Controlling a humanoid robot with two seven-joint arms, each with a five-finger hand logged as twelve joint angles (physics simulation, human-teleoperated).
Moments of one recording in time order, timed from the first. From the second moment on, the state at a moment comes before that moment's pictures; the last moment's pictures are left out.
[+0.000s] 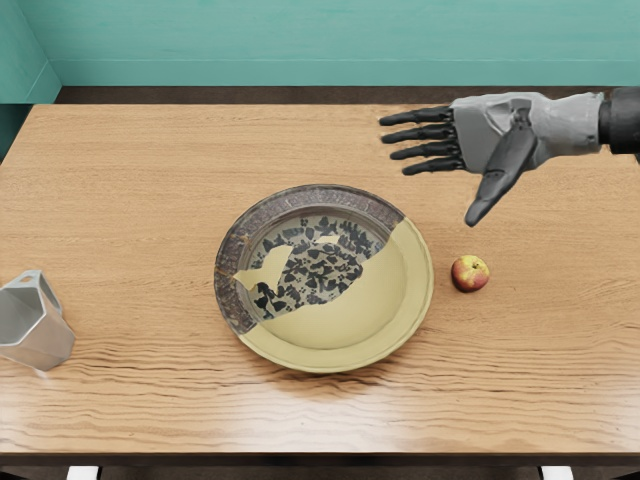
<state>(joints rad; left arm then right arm) 0.03 0.00 -0.21 -0.31 0.12 -0.03 0.09 1.08 -0.84 0.58 1.35 0.06 0.61 -0.61</state>
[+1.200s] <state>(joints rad) 0.03 0.00 -0.21 -0.31 0.12 -0.03 0.09 1.74 -0.41 -0.77 1.74 -0.27 -0.61 -0.61</state>
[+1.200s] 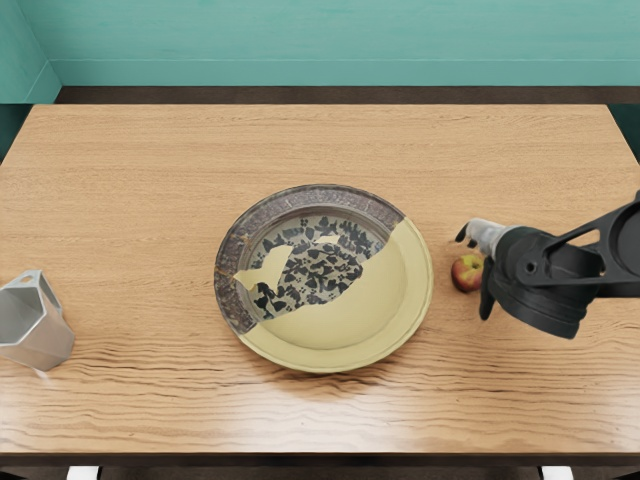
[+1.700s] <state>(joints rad) 0.03 0.00 -0.21 -0.31 0.12 -0.03 0.09 1.71 -0.39 -0.75 1.66 -0.28 -0.61 -0.61</state>
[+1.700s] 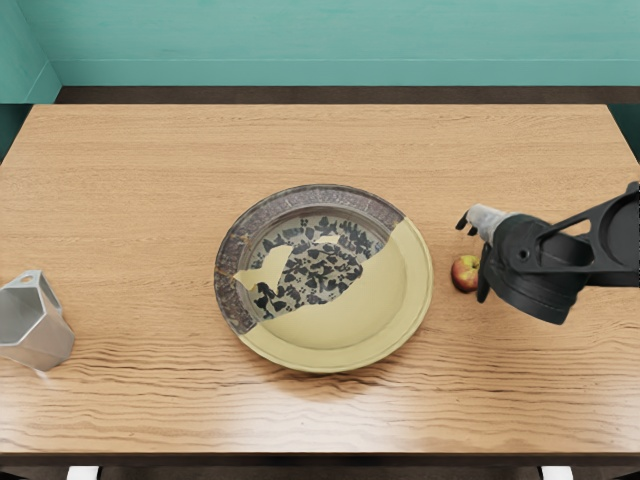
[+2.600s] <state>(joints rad) 0.03 0.00 -0.21 -0.31 0.12 -0.03 0.09 1.61 -0.37 -0.64 1.59 -0.29 -0.61 -0.61</state>
